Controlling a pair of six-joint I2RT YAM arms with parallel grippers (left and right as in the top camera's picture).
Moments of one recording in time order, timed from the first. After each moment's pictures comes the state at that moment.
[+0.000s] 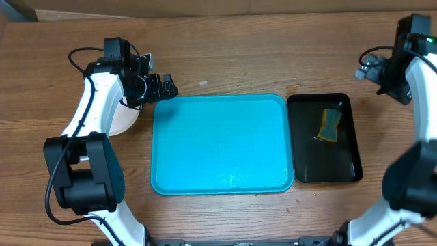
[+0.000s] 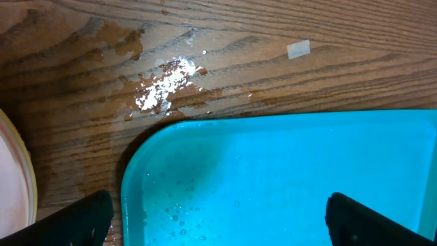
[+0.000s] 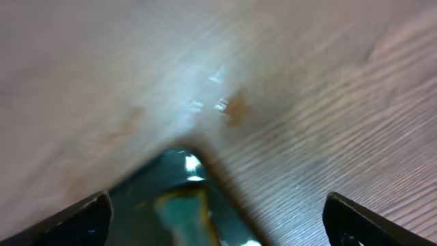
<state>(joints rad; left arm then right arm) 0.07 1.93 1.48 -0.84 0.38 -0.08 -0.22 1.85 1.74 -1.14 0.09 0.38</state>
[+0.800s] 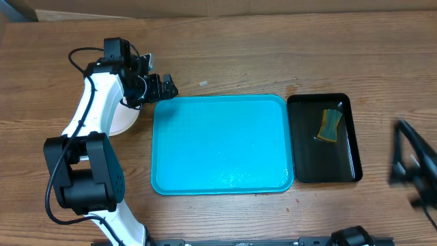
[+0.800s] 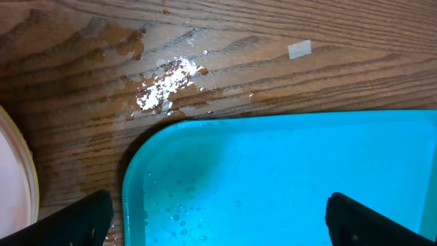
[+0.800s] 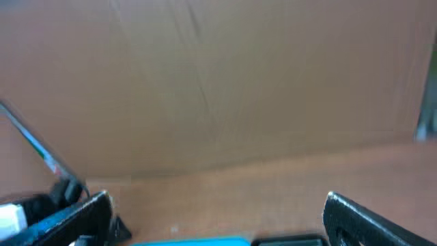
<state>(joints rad) 0.07 1.93 1.48 -0.84 0.38 -0.08 0.25 0.72 1.73 -1.10 0.12 0.30</state>
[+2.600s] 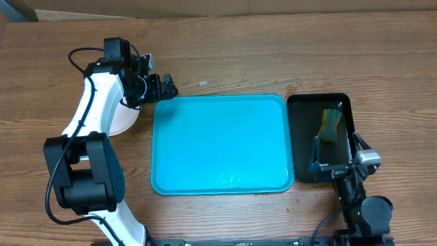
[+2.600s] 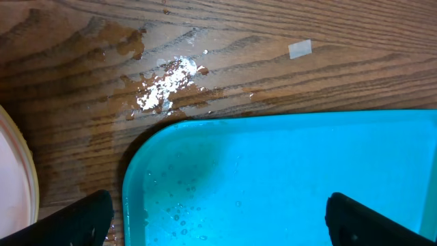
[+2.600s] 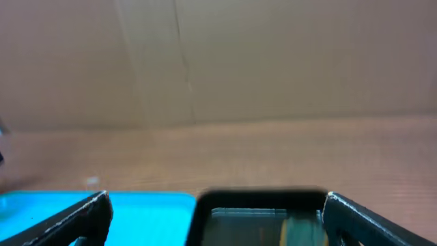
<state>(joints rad) 0.07 1.93 1.48 -0.84 0.38 -0.08 0.10 0.01 0.02 -0.01 -0.04 0.12</state>
